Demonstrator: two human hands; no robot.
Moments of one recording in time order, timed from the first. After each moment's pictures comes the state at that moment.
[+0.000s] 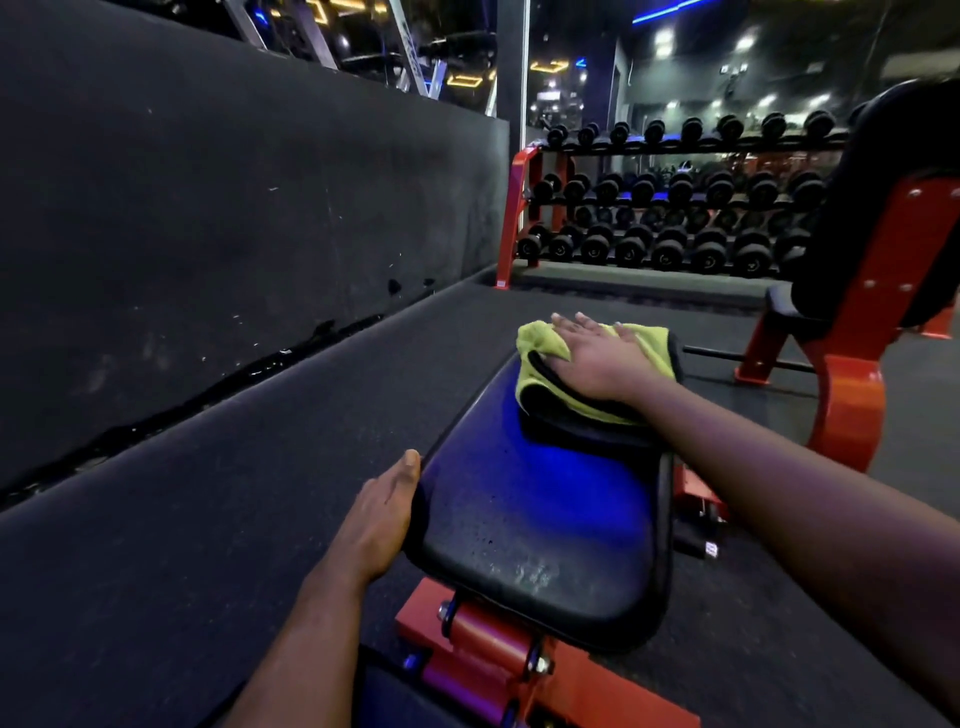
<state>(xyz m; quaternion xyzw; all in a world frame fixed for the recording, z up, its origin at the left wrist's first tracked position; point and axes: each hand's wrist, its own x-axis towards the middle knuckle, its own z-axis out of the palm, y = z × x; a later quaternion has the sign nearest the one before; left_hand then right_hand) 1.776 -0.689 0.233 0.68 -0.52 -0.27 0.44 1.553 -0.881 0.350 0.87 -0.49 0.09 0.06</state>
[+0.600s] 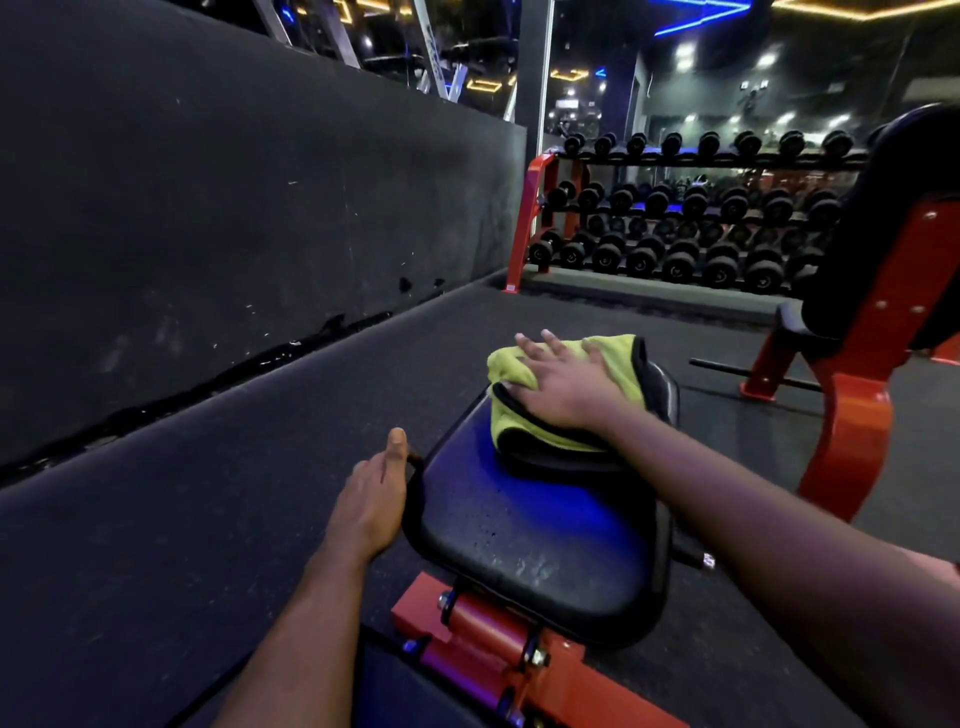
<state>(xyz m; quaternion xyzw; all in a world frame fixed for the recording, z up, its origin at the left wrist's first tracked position) 1.783 -0.692 0.229 0.73 -0.46 -0.18 0.47 1.587 -0.847 0.336 0.90 -0.43 0.04 0.07</state>
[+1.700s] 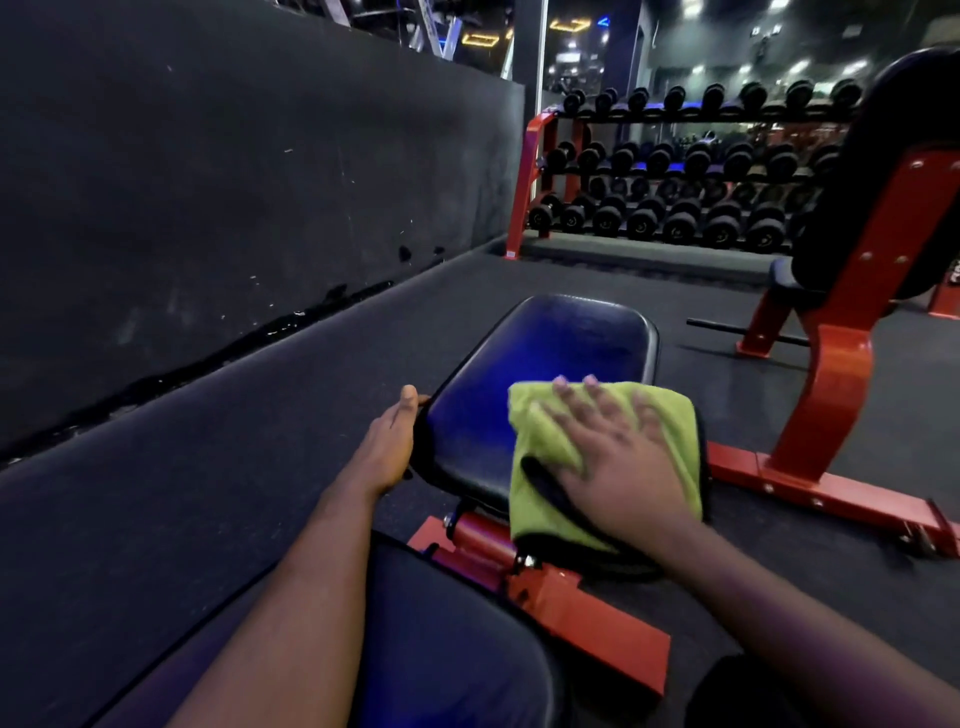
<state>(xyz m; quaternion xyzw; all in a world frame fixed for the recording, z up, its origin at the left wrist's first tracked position) 1.769 -0.670 0.240 0.70 -0.47 -0.29 0.46 1.496 -0.700 0.264 0.88 -0.43 0.16 0.09</state>
